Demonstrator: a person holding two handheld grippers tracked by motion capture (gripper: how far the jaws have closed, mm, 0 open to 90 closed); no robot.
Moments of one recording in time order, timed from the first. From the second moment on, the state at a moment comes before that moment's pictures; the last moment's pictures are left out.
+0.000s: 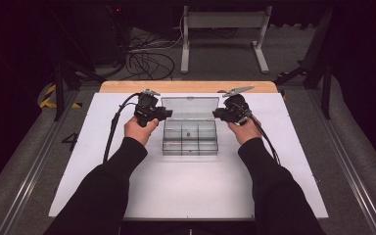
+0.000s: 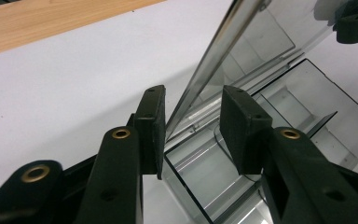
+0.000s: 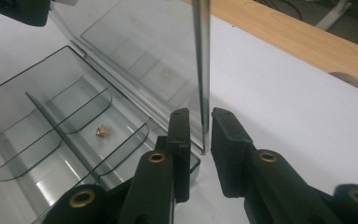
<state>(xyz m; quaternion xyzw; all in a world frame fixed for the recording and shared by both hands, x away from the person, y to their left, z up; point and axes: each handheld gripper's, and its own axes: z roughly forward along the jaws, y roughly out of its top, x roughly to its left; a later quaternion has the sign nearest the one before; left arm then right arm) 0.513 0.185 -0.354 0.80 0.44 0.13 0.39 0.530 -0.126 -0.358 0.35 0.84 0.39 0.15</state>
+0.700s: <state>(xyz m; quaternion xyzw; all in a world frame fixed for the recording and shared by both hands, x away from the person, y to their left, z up) 0.508 0.189 -0.356 0.80 0.44 0.12 0.40 0.501 -0.141 -0.323 0.33 0.82 0.44 0.13</state>
